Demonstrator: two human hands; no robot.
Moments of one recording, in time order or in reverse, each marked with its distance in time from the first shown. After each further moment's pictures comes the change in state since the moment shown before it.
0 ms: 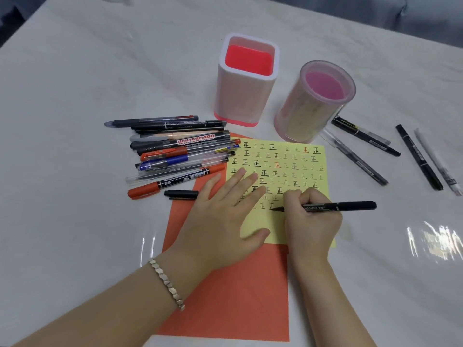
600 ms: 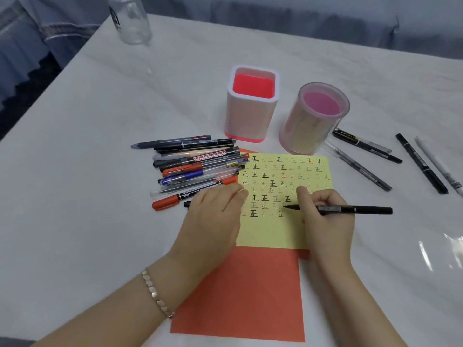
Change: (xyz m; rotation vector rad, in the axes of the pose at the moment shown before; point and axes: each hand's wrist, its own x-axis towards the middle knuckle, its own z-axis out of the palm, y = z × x) left_hand -0.010 -0.013 -0.029 0.148 0.202 0.041; right_hand 0.008 -0.008 -0.014 0.126 -0.072 0.067
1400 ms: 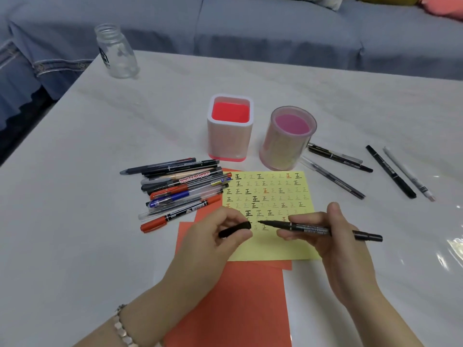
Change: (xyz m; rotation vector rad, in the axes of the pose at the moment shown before) left_hand 0.012 0.040 -0.040 -0.919 -0.136 -0.532; right_hand -0.019 -0.043 -0.046 0.257 -0.413 0.069
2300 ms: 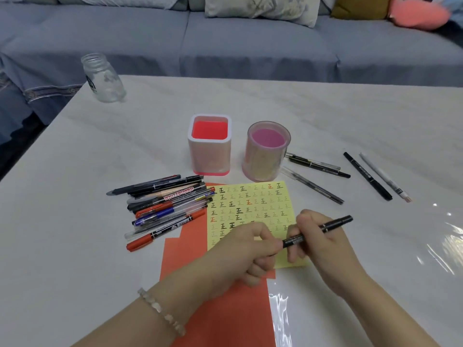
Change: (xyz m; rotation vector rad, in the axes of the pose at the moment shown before) left_hand 0.024 0.035 0.038 -0.401 -0.595 -0.469; right_hand 0.012 -0.011 -0.023 -0.103 -0.052 0.003
